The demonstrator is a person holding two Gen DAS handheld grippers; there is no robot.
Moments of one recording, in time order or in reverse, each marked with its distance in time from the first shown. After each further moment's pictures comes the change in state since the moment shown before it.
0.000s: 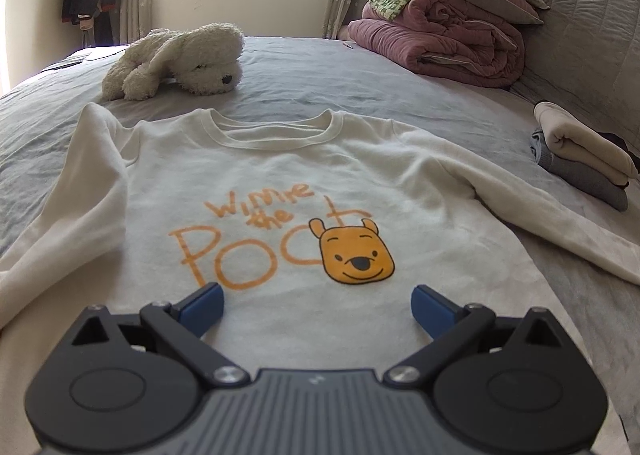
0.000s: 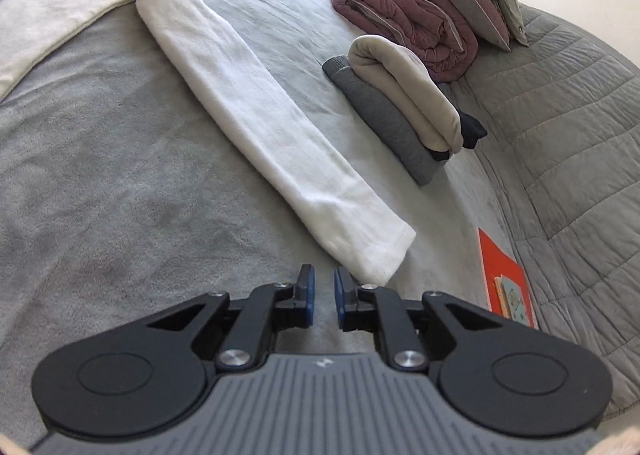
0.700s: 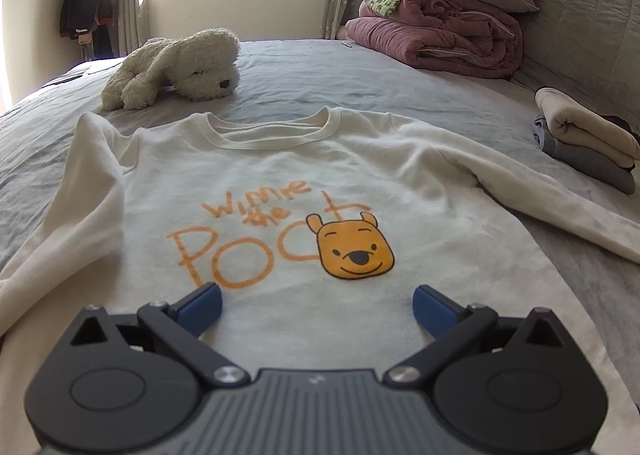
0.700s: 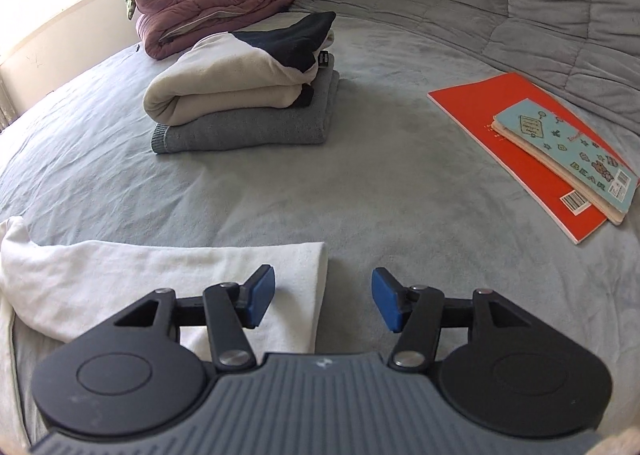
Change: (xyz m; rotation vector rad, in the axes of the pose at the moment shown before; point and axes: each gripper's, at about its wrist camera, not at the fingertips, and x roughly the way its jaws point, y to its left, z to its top) left arm 0.003 -0.008 -0.004 0.045 -0.008 0.034; right arm 0.060 -0.112 0.008 0.875 0.103 0.138
